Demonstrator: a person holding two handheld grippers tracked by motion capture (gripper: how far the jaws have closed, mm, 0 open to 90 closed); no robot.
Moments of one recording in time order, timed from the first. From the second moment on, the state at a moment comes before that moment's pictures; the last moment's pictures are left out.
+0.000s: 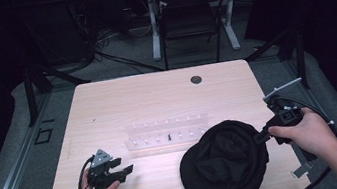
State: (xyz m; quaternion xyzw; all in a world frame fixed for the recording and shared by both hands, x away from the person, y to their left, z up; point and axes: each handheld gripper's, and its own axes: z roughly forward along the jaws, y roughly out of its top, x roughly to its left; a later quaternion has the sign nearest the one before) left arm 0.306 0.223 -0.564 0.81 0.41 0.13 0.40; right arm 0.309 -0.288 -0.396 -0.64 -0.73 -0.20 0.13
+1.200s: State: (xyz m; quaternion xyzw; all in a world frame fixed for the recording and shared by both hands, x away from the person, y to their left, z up) left arm 0.305 0.222 -0.564 0.81 0.42 0.13 0.40; right arm 0.305 -0.282 -0.385 -0.59 -0.65 -0.38 0.29
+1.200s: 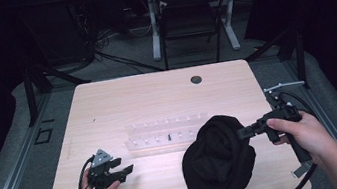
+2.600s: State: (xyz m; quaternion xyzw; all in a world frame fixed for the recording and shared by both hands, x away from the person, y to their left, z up) left arm 0.307 0.224 -0.564 0.80 0.43 0.13 0.40; right arm 0.317 -0.288 -0.322 -0.55 -0.62 -0.49 0.27
